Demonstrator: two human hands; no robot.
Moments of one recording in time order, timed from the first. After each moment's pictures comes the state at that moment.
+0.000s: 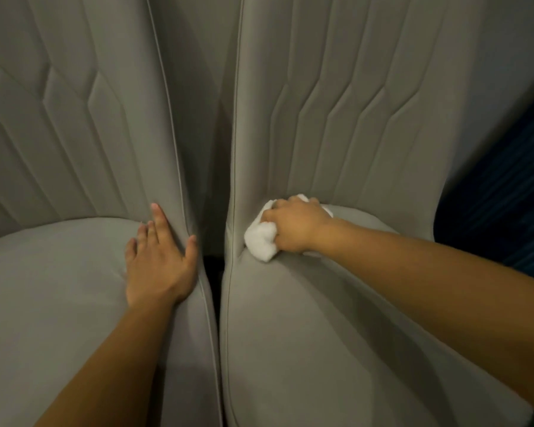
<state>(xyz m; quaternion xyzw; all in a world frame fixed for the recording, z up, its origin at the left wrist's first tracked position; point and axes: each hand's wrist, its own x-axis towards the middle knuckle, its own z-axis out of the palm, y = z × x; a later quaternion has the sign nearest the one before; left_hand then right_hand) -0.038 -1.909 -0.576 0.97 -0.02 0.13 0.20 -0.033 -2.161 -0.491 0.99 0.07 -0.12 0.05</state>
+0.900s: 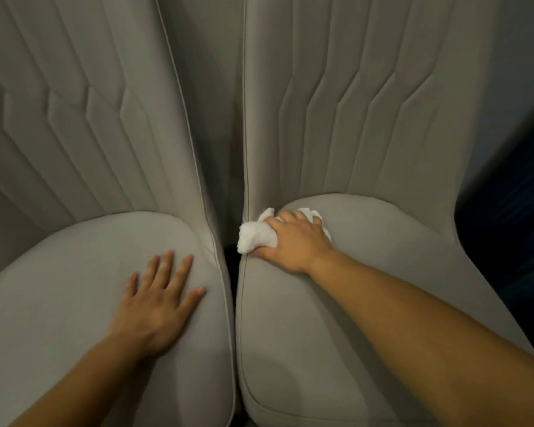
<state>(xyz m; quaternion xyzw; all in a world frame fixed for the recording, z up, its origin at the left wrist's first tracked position) -0.123 -1.850 -0.560 0.99 -0.11 -0.09 0.03 -0.075 -2.140 -0.537 0.99 0.05 -0.03 -0.11</state>
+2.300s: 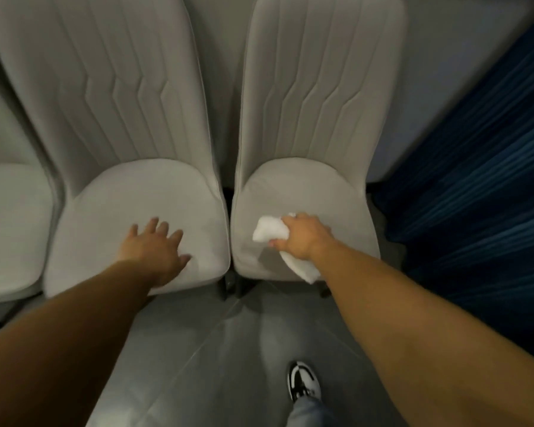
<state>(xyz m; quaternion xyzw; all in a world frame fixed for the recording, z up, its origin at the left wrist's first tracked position) -0.286 -1.828 -0.338 0.95 -0.14 -0.23 -0.15 -0.293 -2.138 -0.360 0.96 -0.05 -0.27 -0.10</state>
